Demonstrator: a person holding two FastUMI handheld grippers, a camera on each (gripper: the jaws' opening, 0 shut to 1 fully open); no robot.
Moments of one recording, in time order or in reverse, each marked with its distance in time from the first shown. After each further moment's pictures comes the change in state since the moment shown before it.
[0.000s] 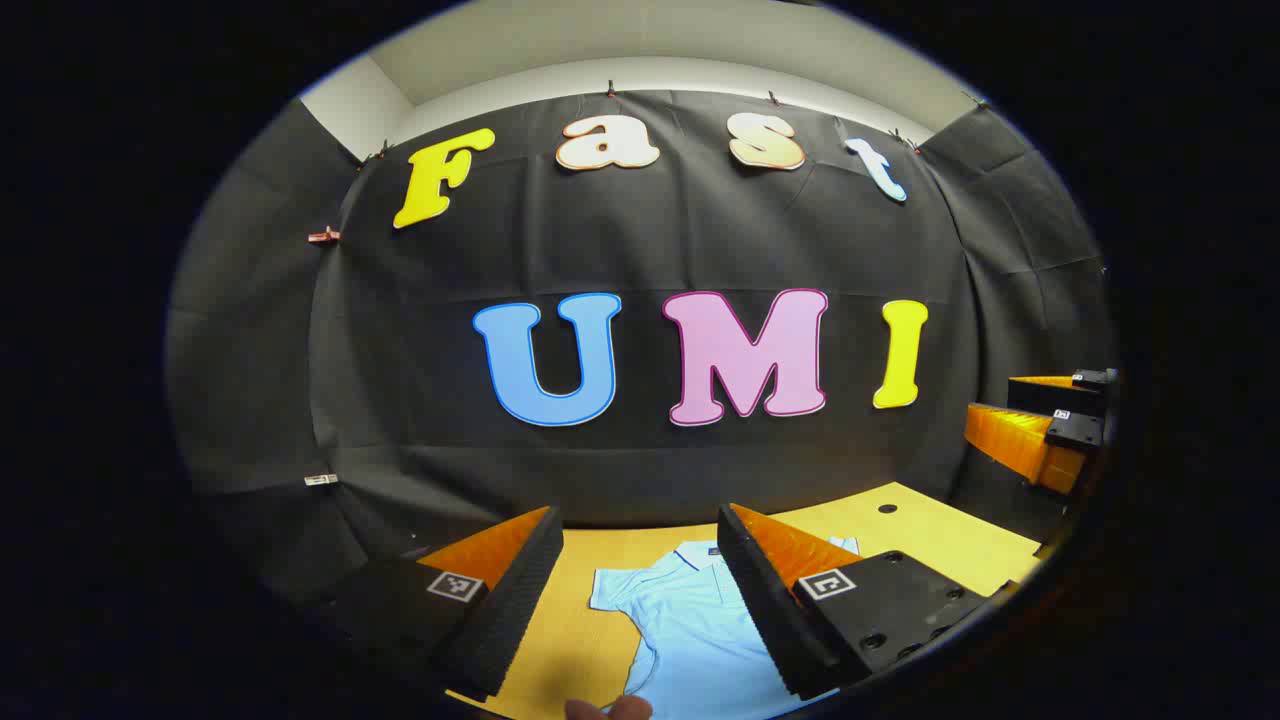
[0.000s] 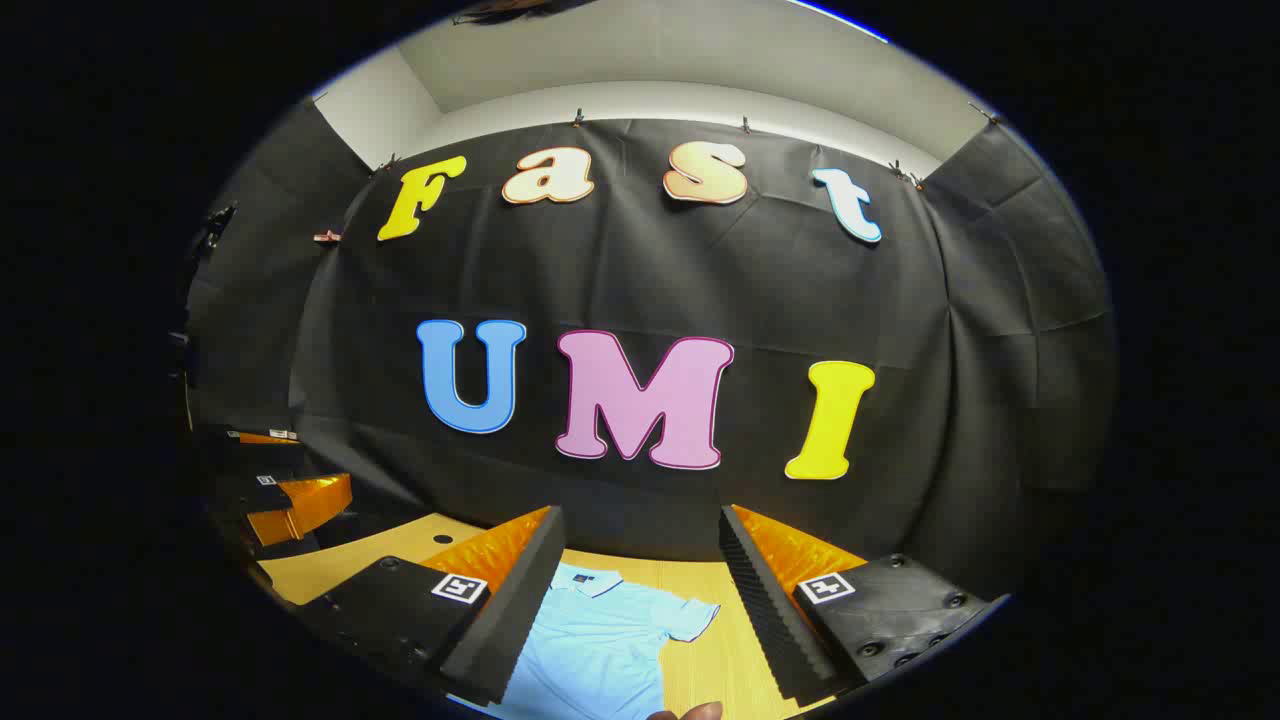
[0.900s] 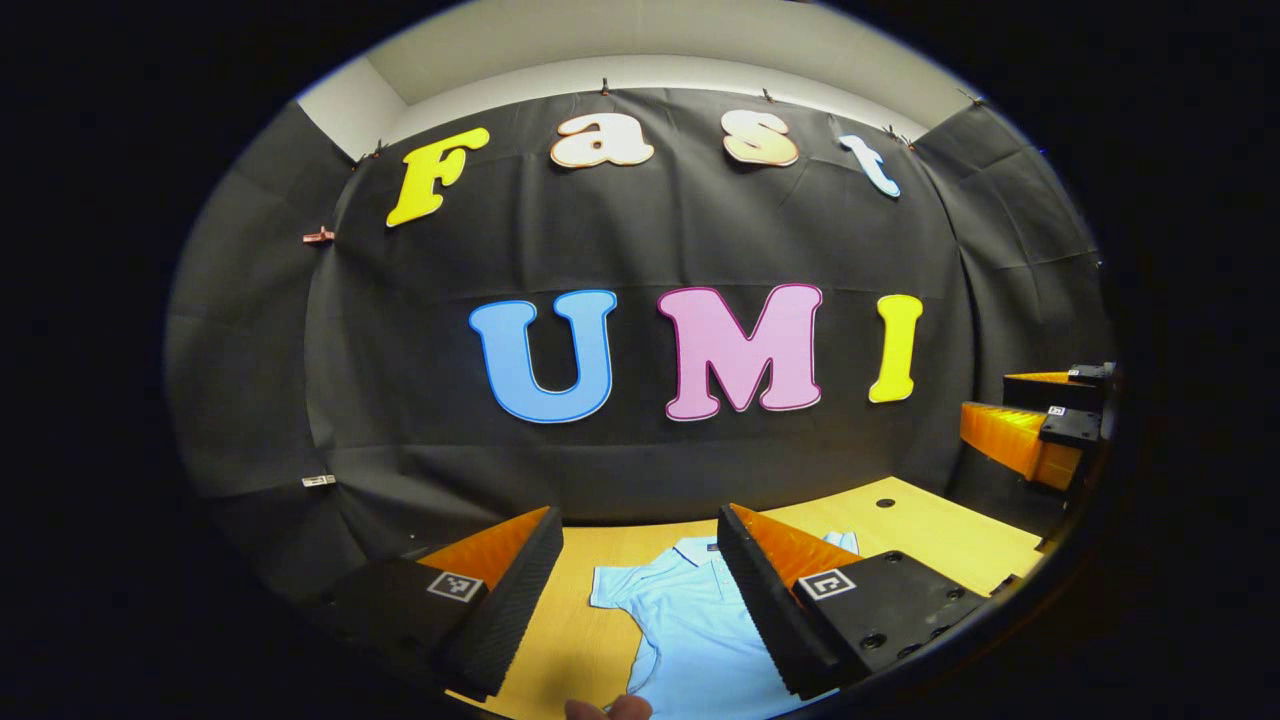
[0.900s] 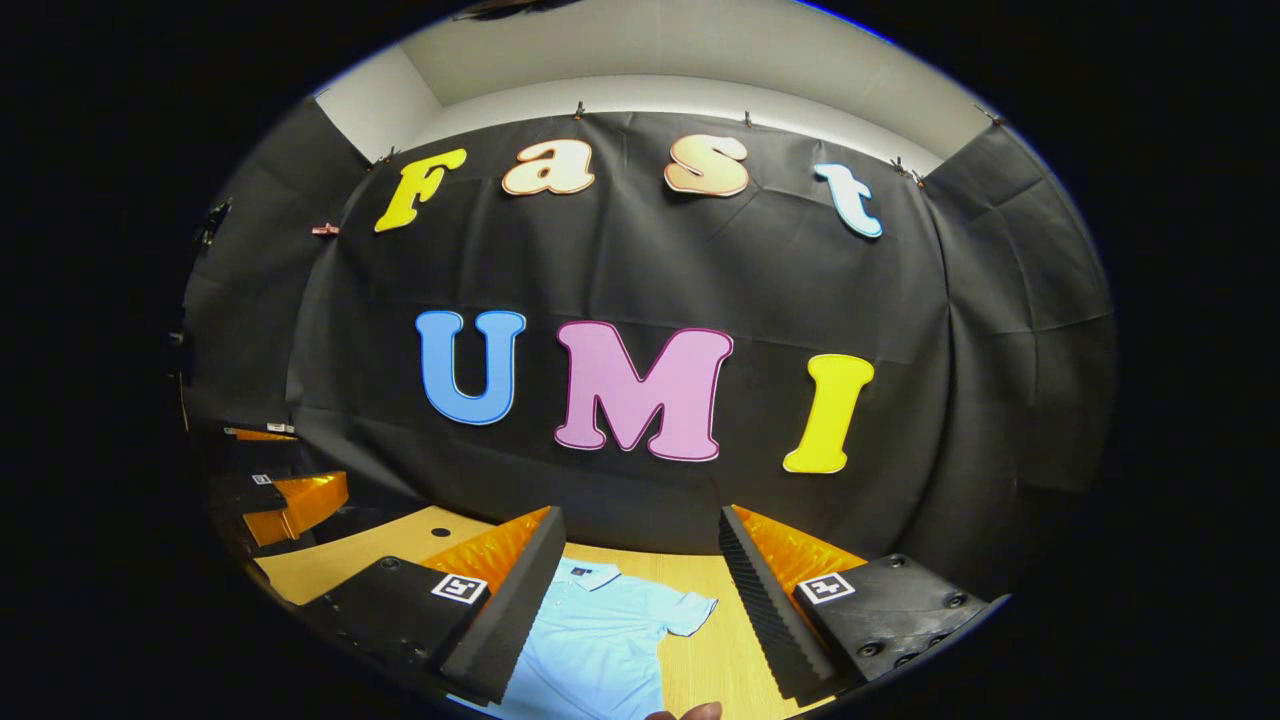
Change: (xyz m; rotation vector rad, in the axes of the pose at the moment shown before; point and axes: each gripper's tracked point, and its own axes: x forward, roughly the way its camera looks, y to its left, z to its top) left arm -0.002 0.002 -0.004 0.009 0.008 -0.015; right arm 0.002 0.003 -0.010 -0.007 0.035 -0.006
